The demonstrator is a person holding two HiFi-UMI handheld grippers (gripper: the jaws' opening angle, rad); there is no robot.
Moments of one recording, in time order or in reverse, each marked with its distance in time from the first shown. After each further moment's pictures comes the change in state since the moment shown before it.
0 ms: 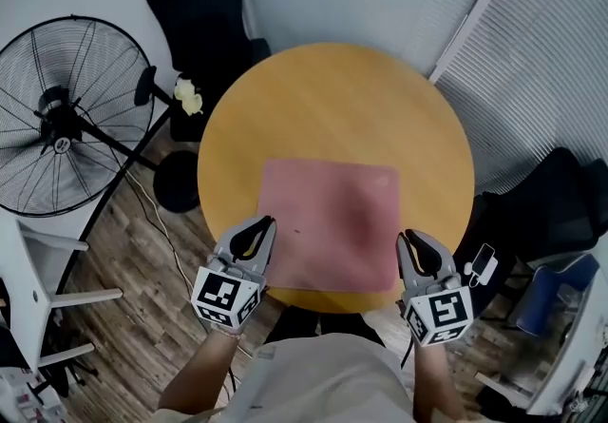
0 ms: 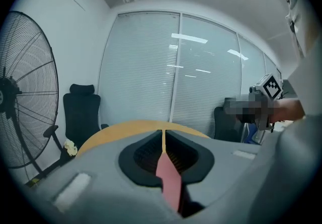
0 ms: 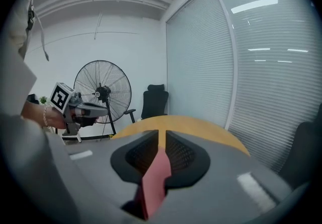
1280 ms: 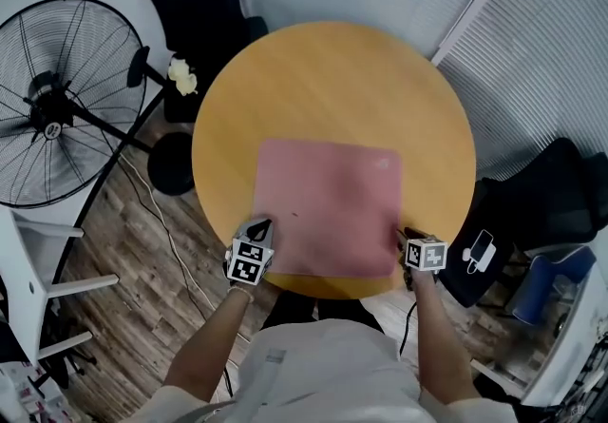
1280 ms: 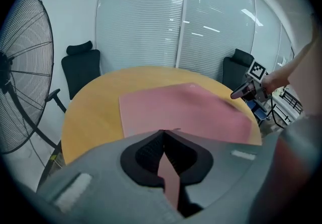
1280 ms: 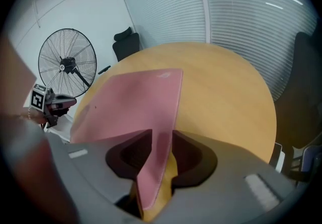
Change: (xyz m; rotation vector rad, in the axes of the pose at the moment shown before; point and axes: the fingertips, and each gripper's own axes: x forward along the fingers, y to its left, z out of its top) left arm 0.039 0.040 -0.262 0.031 0.514 0.052; right arm 0.063 -0.095 -0.323 0.370 0.607 -0.055
